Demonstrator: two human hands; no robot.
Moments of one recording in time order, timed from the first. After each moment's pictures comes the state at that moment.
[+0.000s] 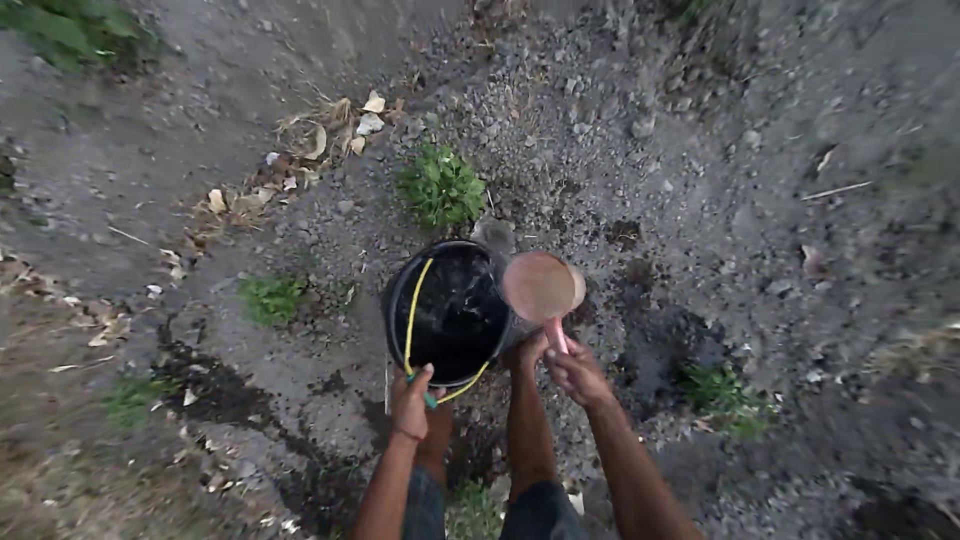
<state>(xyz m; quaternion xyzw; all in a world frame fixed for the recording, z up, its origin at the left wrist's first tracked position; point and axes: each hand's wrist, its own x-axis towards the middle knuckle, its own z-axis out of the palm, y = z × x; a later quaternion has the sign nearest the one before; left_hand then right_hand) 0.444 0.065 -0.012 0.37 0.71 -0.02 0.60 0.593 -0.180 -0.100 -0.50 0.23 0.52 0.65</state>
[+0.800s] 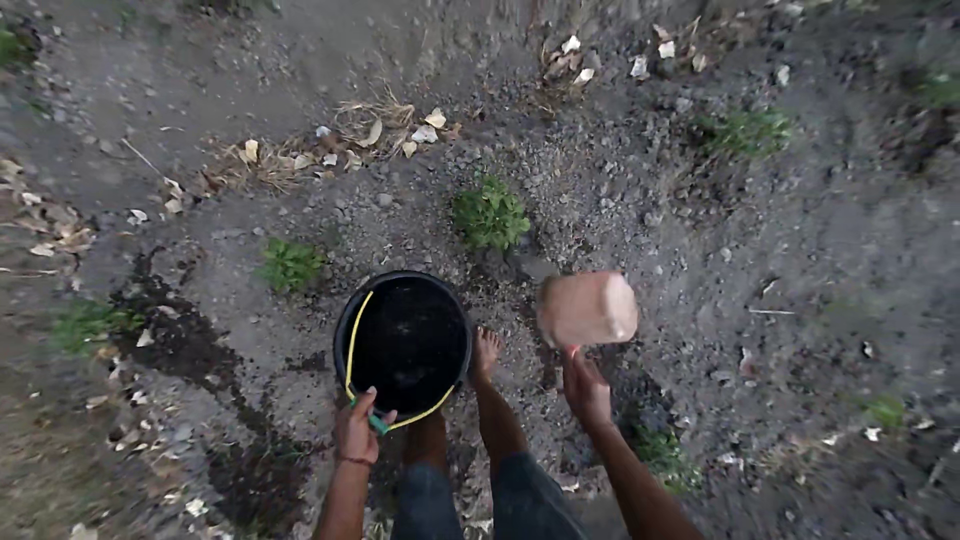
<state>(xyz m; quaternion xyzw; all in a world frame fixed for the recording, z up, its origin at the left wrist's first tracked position) 0.344 0.135 0.043 0.21 0.80 0.12 0.54 0.608 -0.136 -0.054 -0.92 -0.23 0.28 0.18</state>
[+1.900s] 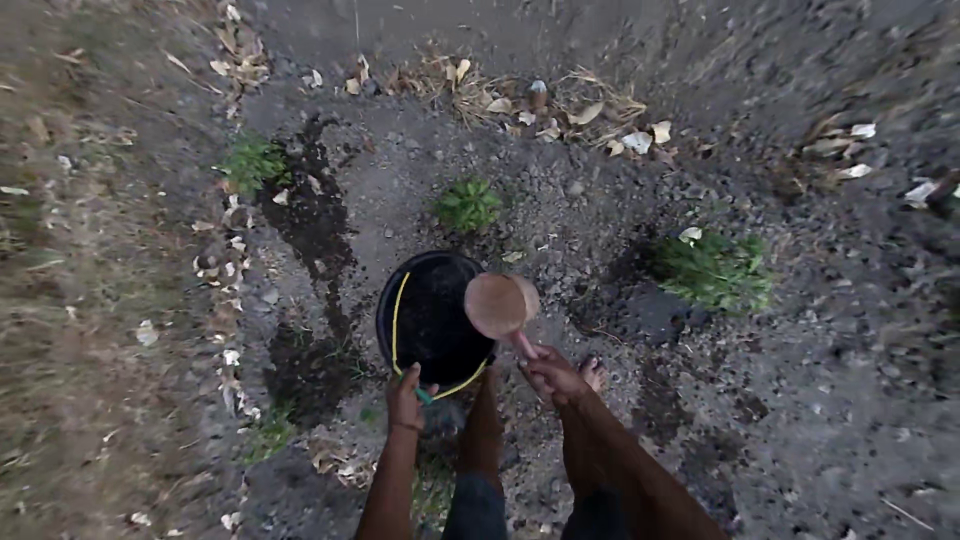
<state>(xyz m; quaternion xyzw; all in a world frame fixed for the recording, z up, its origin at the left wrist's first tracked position) 0.068 0.216 0.005 0.00 0.83 0.26 0.49 0.338 0.178 -0.075 -0.47 -0.06 0.84 0.27</state>
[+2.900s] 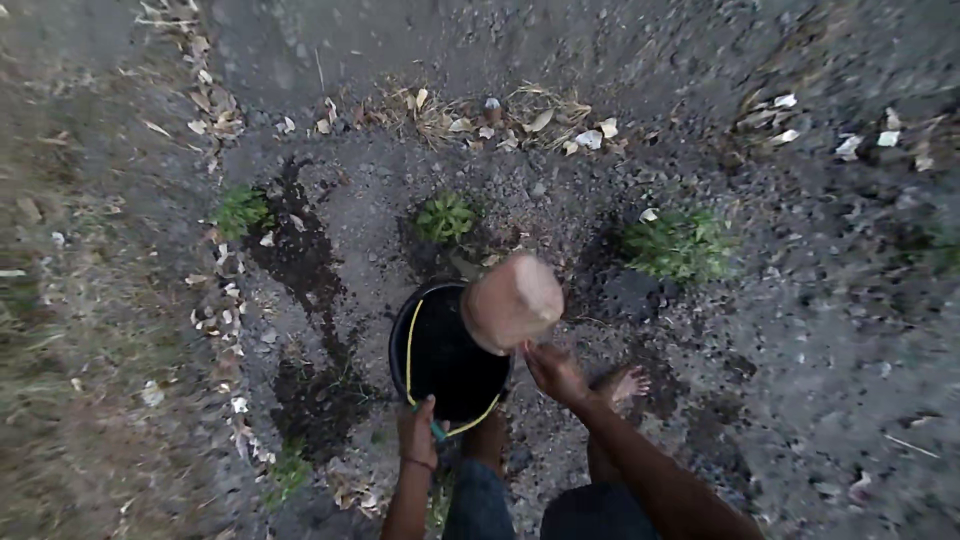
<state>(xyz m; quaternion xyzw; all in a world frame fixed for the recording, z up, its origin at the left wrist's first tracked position) 0.112 0.192 0.059 0.06 0.84 0.15 0.52 0.365 0.133 -0.046 -0.69 -0.55 0.42 0.20</state>
